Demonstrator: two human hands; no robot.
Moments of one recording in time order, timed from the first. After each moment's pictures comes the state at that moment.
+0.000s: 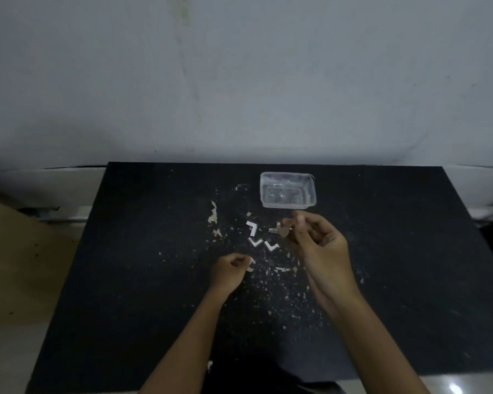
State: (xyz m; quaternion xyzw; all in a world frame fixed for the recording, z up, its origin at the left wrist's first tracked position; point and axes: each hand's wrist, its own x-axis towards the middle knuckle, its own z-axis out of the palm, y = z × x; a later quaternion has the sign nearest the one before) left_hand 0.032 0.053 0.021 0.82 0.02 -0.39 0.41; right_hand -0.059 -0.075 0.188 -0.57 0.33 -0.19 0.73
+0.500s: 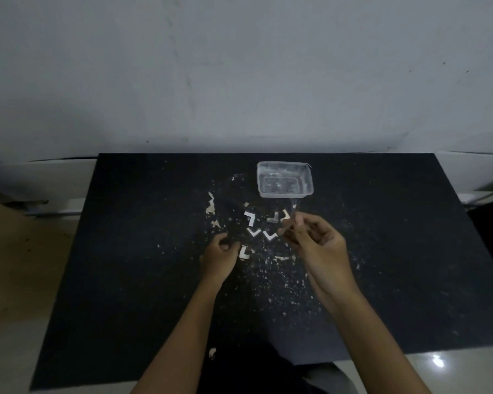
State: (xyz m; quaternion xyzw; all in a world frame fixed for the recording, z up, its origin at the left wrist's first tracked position) left_hand 0.044 0.063 0.033 0.83 0.08 -0.35 0.43; right_hand -0.066 -0.068 0.179 -0.57 0.37 -0.16 0.72
